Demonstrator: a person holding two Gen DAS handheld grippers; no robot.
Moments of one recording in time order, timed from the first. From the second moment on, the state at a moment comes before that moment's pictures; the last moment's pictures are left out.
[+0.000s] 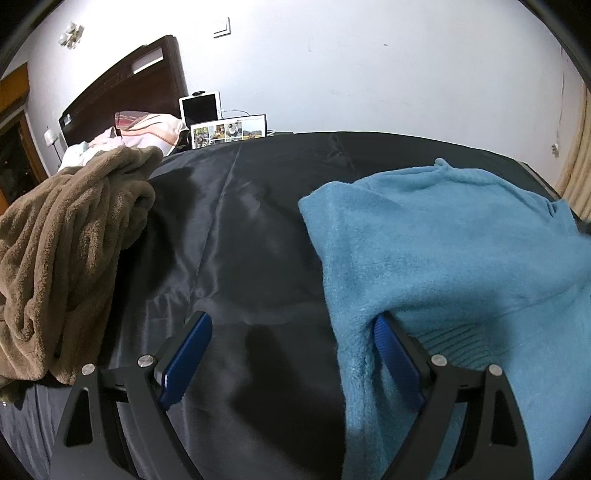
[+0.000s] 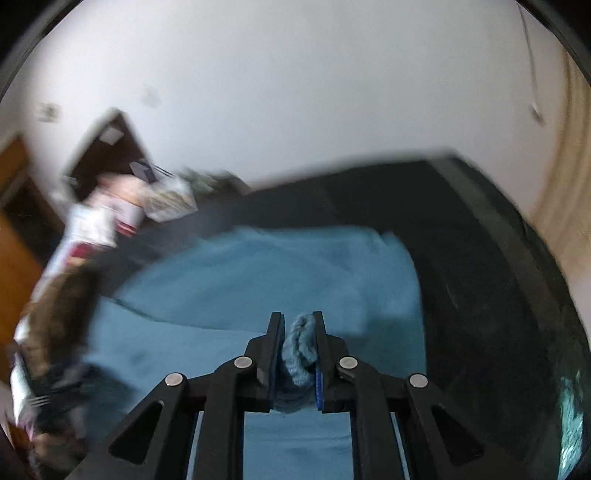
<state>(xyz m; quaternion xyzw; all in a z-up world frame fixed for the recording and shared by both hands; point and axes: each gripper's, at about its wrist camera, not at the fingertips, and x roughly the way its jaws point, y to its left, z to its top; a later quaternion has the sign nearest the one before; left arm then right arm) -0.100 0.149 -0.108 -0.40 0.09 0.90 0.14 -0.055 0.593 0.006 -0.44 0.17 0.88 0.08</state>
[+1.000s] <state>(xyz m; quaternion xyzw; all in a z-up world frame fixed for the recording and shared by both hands) -0.091 0.134 -0.084 -0.39 0.12 0.90 0.14 -0.081 0.549 -0.035 -0.45 0.04 0.88 0.10</state>
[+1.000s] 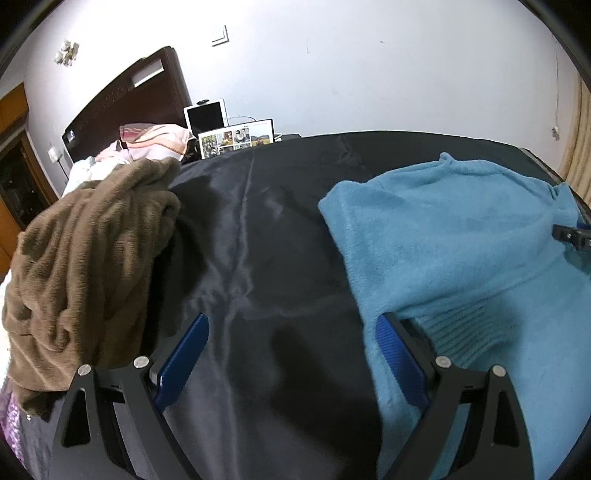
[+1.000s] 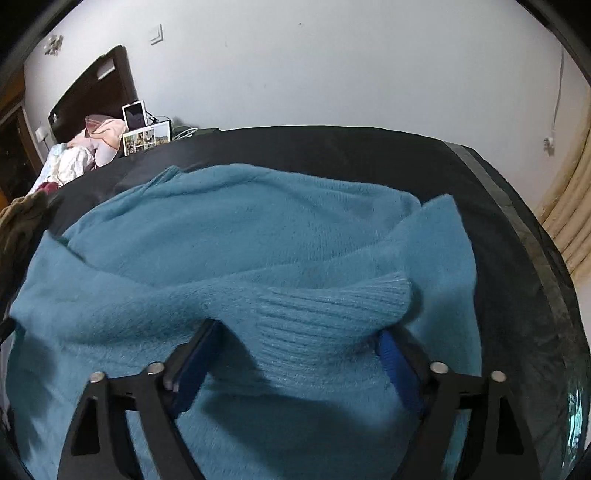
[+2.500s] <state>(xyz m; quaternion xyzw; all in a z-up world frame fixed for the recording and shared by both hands) -0.136 0.225 -0.110 -0.41 0.18 0.87 0.18 -0.008 0.576 0.024 -0.42 0.12 0.90 0.05</state>
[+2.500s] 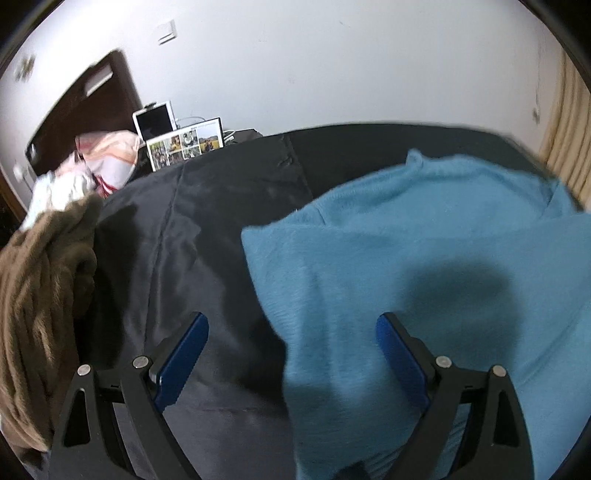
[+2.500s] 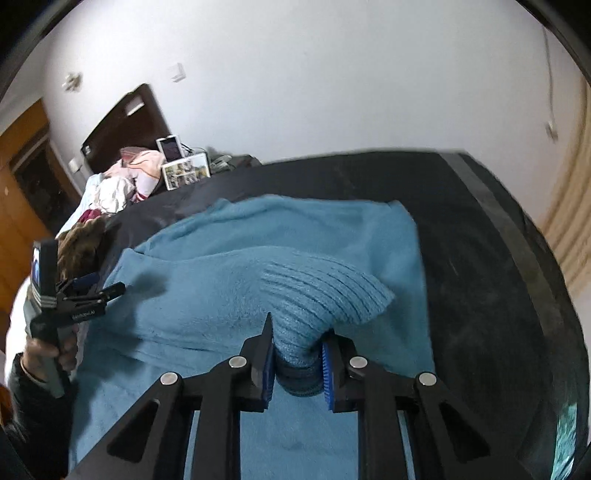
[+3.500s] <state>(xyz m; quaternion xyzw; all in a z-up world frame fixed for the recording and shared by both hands) -0.114 0.236 -0.113 -0.45 0.12 0.84 0.28 0.003 0.531 0.003 -0.40 0.05 0.90 0.13</state>
